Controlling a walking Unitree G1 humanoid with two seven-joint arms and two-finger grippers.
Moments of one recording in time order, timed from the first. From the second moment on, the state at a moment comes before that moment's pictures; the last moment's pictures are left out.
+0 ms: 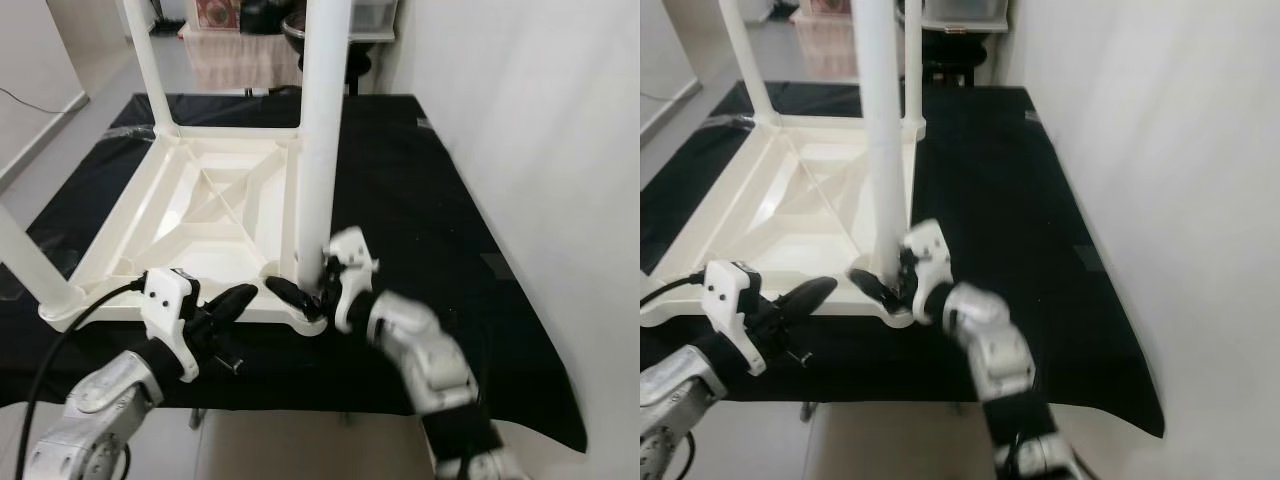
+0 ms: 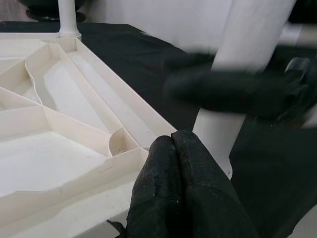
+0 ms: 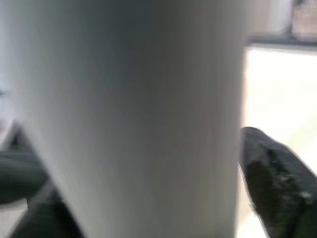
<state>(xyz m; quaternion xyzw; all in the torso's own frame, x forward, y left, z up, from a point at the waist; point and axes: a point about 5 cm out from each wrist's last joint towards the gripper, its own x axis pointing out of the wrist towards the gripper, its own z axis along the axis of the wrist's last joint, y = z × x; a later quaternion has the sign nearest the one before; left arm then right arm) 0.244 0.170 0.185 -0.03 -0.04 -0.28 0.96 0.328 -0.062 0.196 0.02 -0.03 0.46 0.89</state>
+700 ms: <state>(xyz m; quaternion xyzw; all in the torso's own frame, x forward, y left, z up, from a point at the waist) 0.237 0.168 0.183 -0.03 -0.04 -0.28 0.96 0.367 -0.105 0.228 -0.04 0.01 0.65 0.76</state>
